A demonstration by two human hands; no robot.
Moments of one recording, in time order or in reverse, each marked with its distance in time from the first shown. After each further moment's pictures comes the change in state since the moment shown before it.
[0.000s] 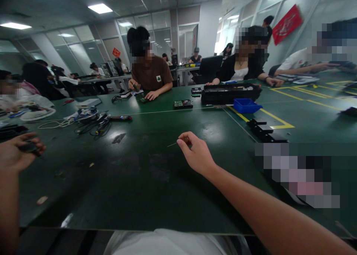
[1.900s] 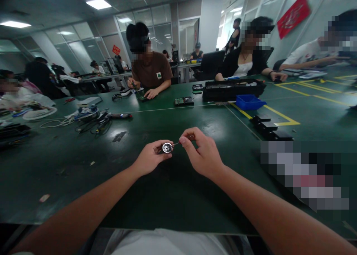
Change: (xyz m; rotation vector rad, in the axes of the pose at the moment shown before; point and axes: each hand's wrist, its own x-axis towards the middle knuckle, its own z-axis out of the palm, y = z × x) left_hand -0.236 -0.072 0.241 0.021 -1.204 0.332; right_hand -0.009 -0.013 -0.016 -0.010 0.140 -0.281
